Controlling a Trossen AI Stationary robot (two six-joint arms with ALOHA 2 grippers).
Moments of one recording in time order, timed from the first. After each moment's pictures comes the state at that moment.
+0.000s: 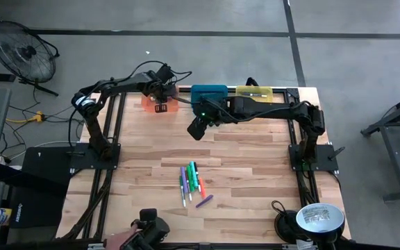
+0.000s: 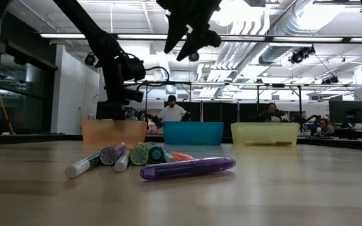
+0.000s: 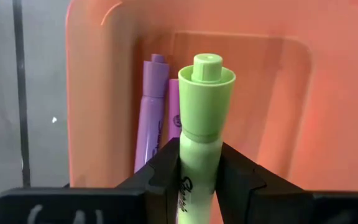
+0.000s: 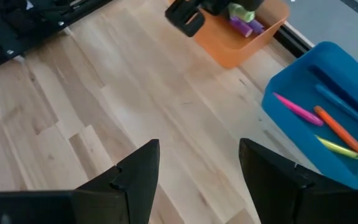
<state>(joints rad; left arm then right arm) 0.81 1.78 1.19 -0.58 -0.14 0.75 -0.11 1.88 1.80 -0.80 0.24 0.47</state>
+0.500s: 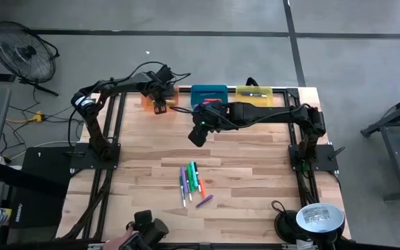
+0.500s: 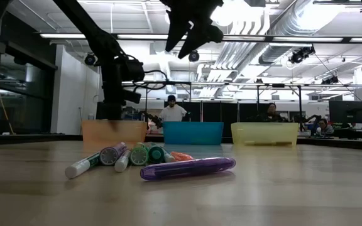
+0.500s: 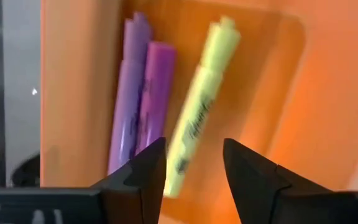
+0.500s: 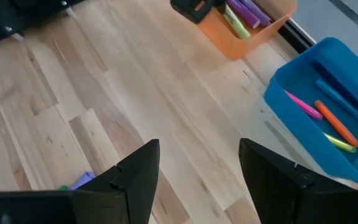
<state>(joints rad) 0.81 1.77 1.20 -0.66 -0.16 0.63 -0.05 1.88 1.80 -0.85 0.29 0.47</state>
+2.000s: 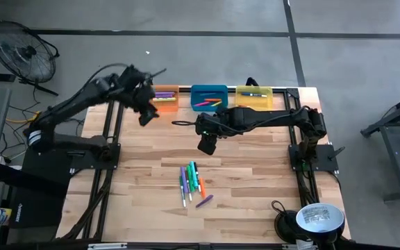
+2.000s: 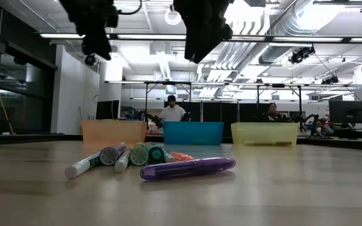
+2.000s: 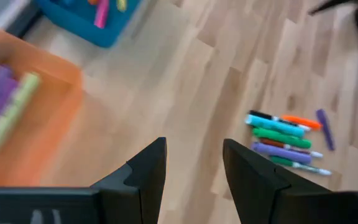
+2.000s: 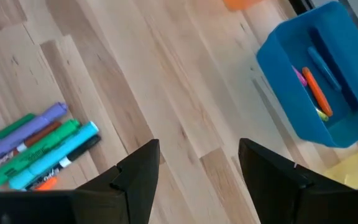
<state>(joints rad) 0.64 1.11 1.15 -0.98 0.36 0.07 0.00 1.88 1.80 -1.05 0.31 0.40</state>
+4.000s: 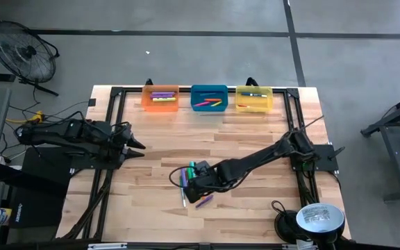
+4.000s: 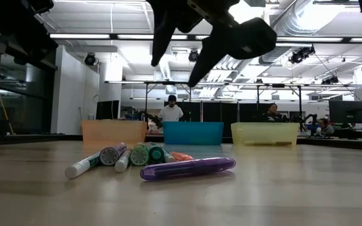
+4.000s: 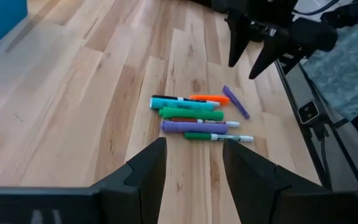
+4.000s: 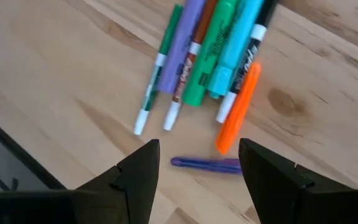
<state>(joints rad) -0.12 0.33 0.53 -0.65 0.02 -0.35 0.35 2.10 1.80 -0.86 0.10 1.40</state>
